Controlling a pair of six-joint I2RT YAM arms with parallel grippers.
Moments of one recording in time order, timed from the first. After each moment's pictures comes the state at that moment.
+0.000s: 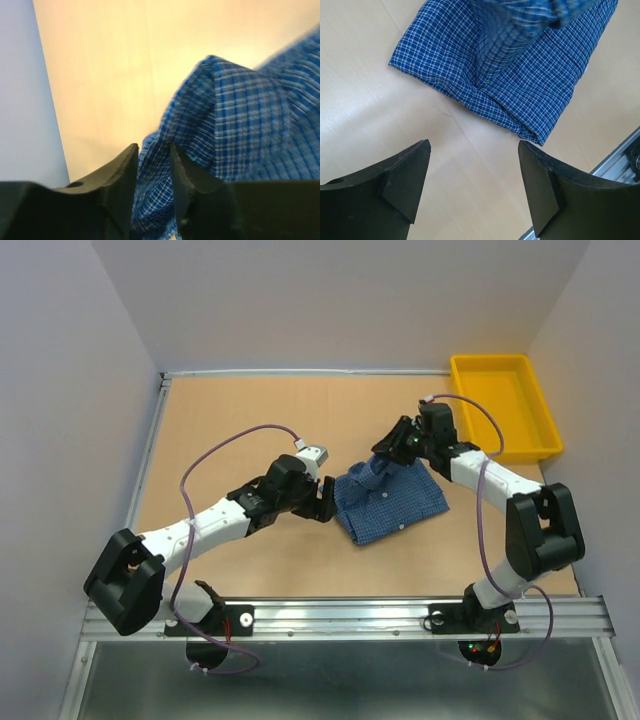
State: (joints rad) left arm -0.75 1.30 0.78 -0.16 0.10 -0.38; right arm 0.27 1.54 0.97 -0.05 -0.33 0.84
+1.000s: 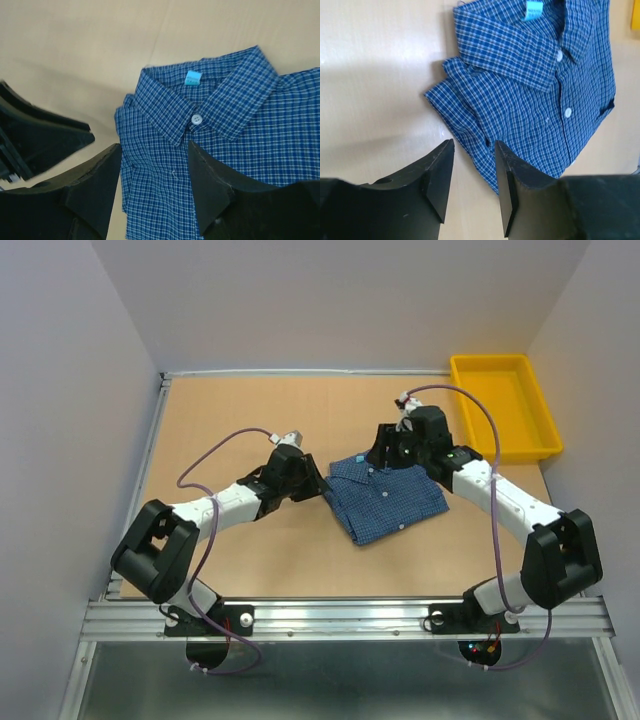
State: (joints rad) left arm -0.65 1.49 0.81 0.00 0.03 -0.80; right arm 0.39 1.41 1.04 -0.19 -0.22 0.41
